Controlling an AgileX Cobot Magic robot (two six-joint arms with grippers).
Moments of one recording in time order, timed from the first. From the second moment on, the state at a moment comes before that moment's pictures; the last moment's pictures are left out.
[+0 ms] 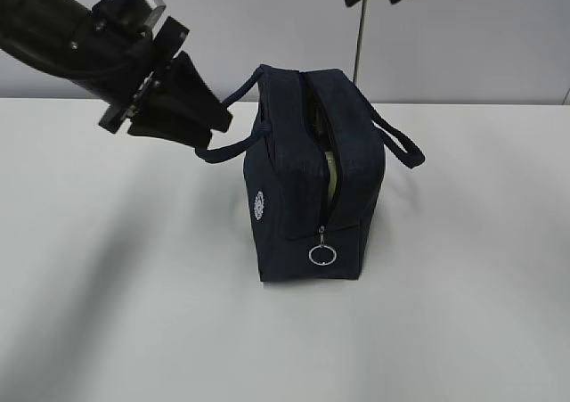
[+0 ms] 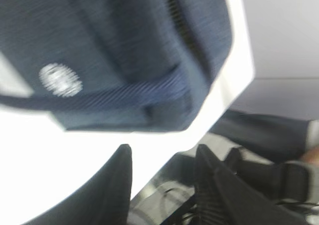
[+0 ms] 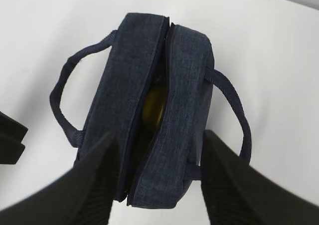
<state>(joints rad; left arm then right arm) -0.21 1.89 -1.46 -1.02 1.19 0.42 0.39 1.83 -2.02 0.06 1.26 0.08</state>
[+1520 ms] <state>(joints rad) -0.46 1.54 -1.46 -0.31 1.24 0.01 0.39 0.82 -0.74 0.42 0.61 -0.48</state>
